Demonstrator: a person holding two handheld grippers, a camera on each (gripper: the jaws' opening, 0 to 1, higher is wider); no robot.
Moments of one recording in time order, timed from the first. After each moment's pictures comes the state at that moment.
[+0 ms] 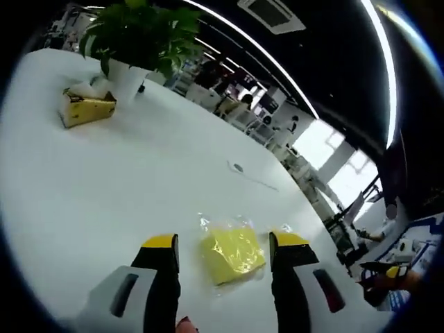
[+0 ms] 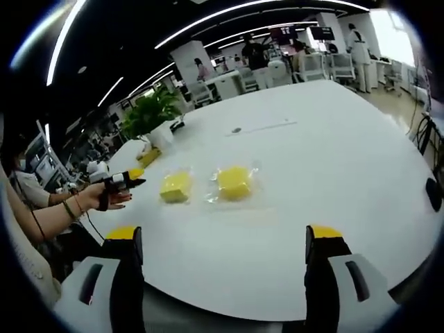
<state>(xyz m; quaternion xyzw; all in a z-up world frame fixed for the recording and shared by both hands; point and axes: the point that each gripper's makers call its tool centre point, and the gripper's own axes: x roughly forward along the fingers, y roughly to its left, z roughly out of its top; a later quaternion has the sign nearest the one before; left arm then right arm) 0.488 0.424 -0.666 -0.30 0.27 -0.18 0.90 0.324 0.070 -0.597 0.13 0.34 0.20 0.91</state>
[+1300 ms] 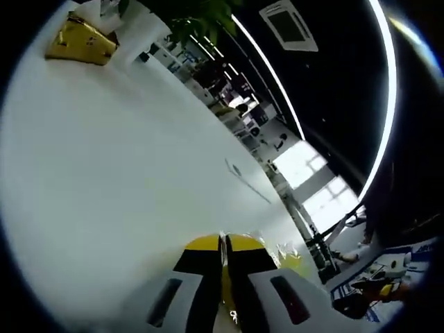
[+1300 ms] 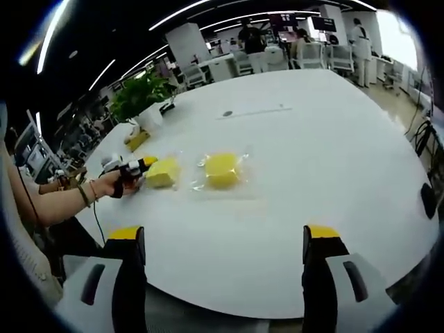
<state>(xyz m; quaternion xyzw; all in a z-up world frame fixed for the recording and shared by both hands) 0.546 0.394 -0.724 -0.38 0.25 -0.23 0.86 0.337 0.061 -0.614 0.10 0.39 0.18 0.90</state>
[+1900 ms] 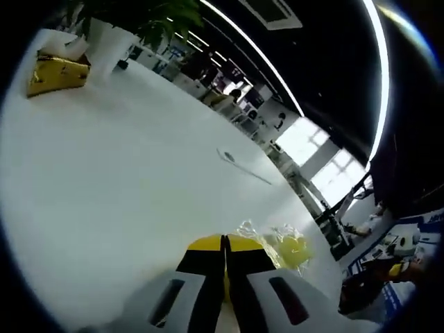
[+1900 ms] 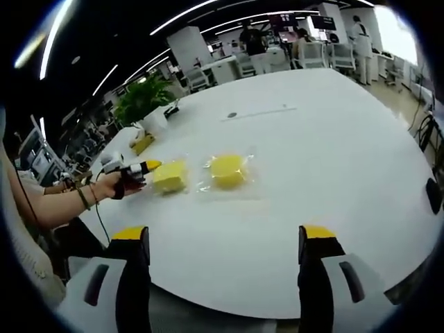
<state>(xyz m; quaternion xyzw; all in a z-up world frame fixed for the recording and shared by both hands) 0.525 0.378 -0.708 -0.30 0.28 -0.24 0.88 0.330 0.068 -0.613 0.11 0.38 0.19 0.90</state>
